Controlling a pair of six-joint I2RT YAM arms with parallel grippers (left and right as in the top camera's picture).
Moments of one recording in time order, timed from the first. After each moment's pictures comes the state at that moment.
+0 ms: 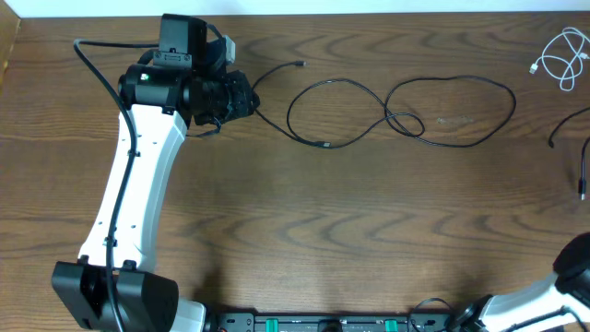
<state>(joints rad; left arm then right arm) -0.13 1.64 1.63 -1.07 0.36 -0.33 -0.69 1.85 1.93 -0.68 -0.11 0.18</state>
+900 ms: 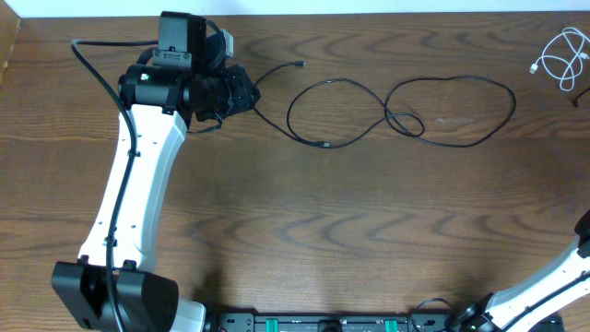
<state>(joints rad) -0.13 1.64 1.63 -1.02 0.36 -0.37 -0.75 2.16 1.92 -0.12 0.05 0.31</state>
